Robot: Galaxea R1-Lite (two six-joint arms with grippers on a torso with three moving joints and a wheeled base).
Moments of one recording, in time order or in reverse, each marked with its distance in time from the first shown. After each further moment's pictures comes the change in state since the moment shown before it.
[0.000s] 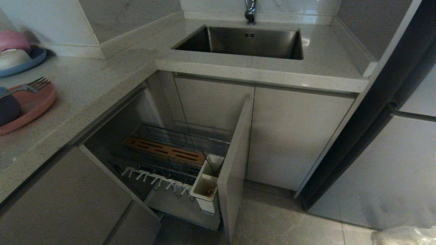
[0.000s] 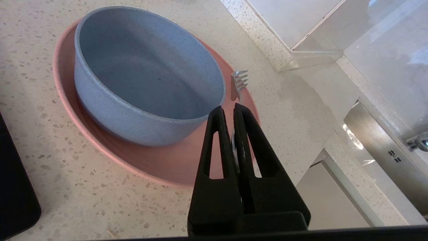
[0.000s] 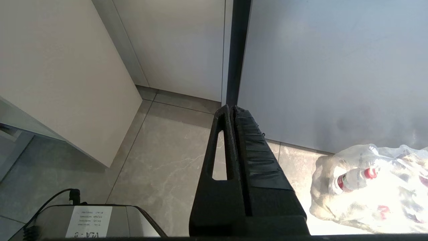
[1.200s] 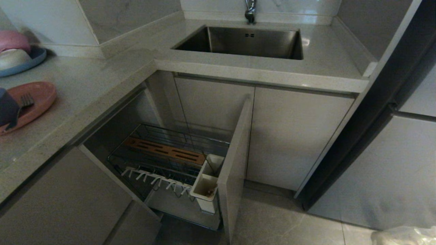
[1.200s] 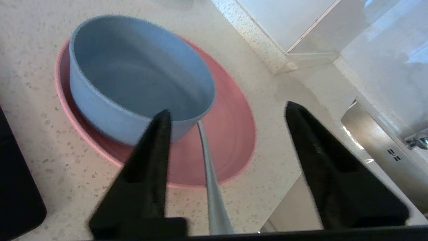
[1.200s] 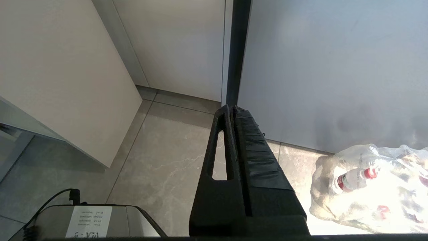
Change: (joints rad) left arm 0.000 -0.023 0.001 -0.003 0.000 0.021; right arm 0.000 0.000 0.000 0.000 0.000 0.000
